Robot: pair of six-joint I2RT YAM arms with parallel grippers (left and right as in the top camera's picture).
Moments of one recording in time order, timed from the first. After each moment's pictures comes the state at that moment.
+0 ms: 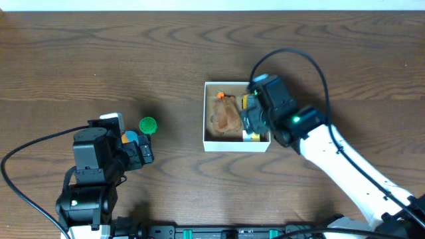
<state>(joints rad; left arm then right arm) 0.04 0.72 0.72 -0.83 0.10 -0.18 0.54 1.47 1.08 -0.63 0.14 0.16</state>
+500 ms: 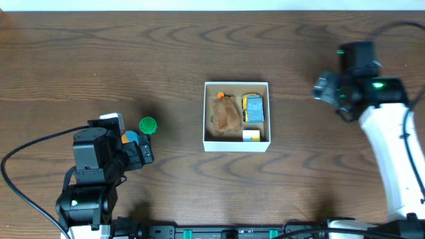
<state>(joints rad) 0.04 0.72 0.72 -0.83 0.10 -0.18 0.01 1.46 1.33 -1.06 0.24 0.60</state>
